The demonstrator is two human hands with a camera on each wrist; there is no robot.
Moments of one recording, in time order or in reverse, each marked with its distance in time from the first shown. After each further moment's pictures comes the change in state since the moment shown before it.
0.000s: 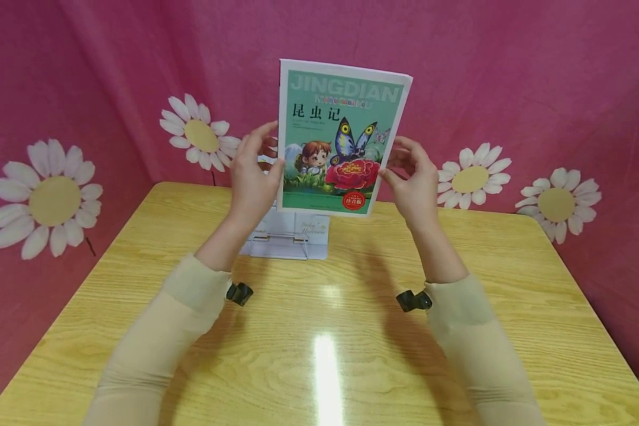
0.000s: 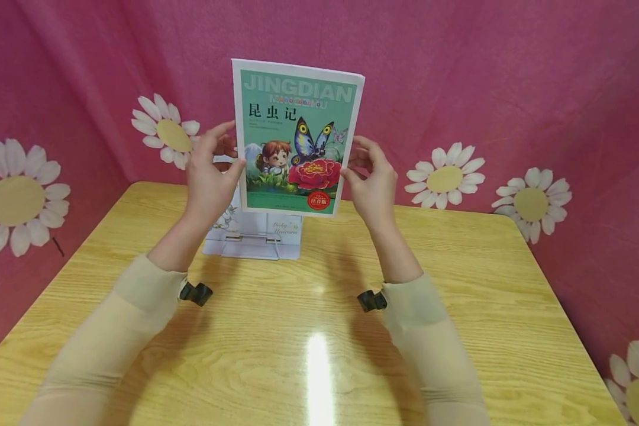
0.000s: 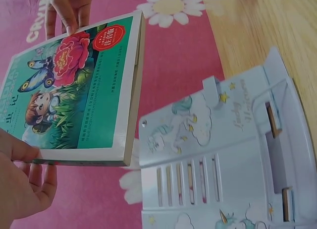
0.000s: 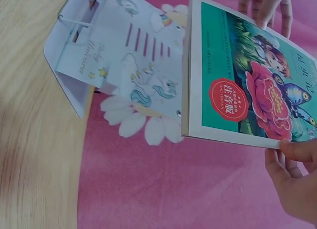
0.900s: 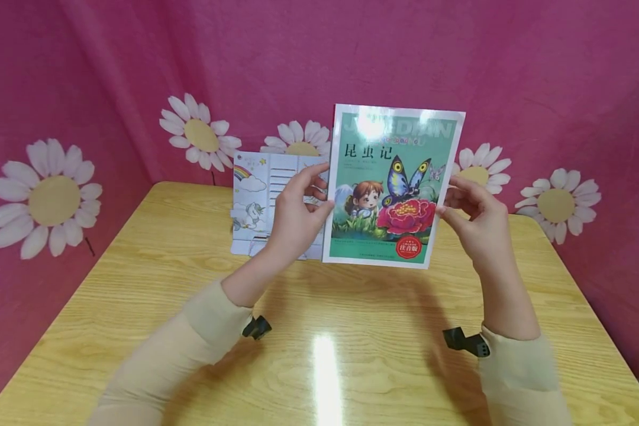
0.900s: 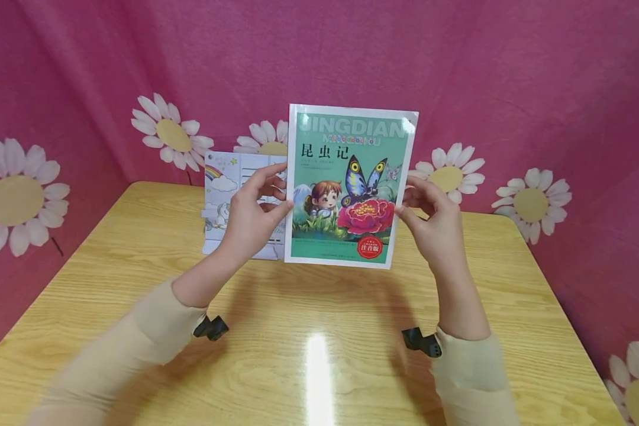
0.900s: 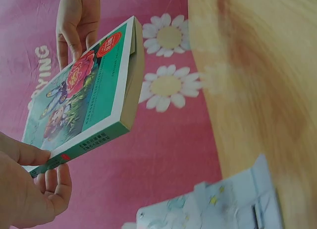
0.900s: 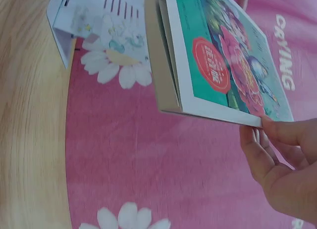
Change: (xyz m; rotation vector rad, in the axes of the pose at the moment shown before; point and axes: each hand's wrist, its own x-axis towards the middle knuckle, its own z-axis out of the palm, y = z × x) left_hand -0.053 0.036 0.035 -0.170 -0.217 -0.069; right_hand -0.048 0.009 -0.090 -0.196 -0.039 0.065
